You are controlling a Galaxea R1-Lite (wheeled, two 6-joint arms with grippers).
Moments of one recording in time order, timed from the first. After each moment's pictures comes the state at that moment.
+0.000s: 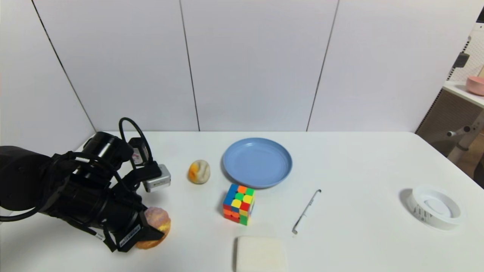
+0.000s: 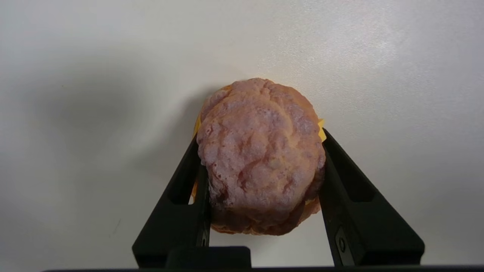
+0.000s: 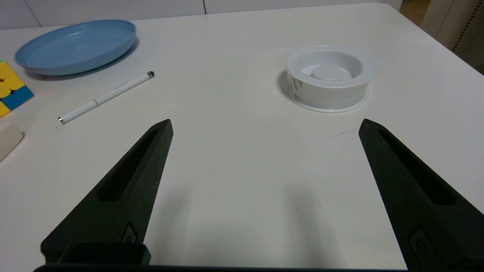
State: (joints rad) left arm -0.30 1.62 -0.85 0.32 -0.28 0.56; right arm 0.00 0.00 0.00 0.00 -0.01 0.06
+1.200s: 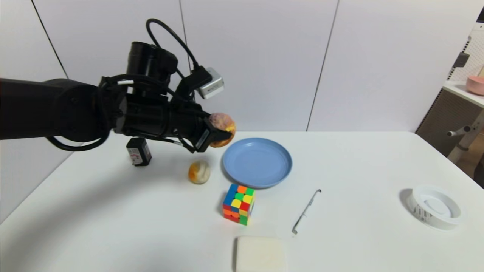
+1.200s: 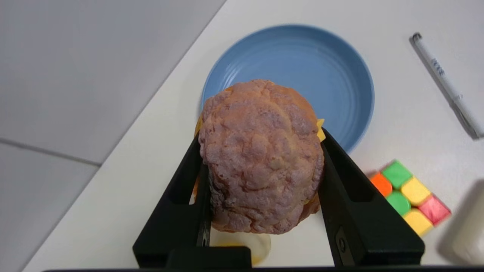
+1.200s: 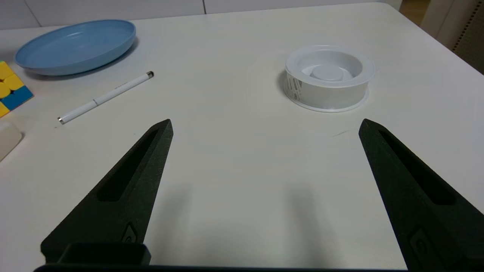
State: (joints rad) left arm -0.51 1.81 -1.41 0.03 -0.28 0.45; right arm 0.00 0.00 0.00 0.00 -0.01 0.06
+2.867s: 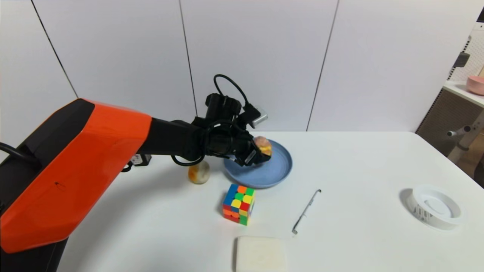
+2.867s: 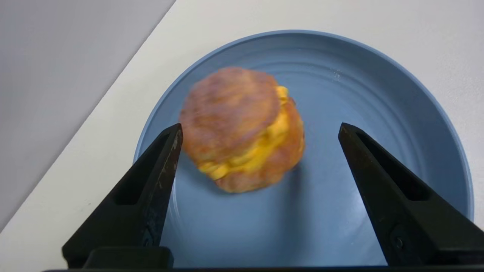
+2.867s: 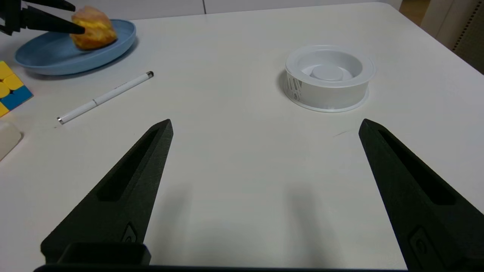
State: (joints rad) left arm -0.58 2.25 -1.66 -0.12 -0.27 0.40; right arm 0.00 0.00 0.00 0.00 -0.01 0.06
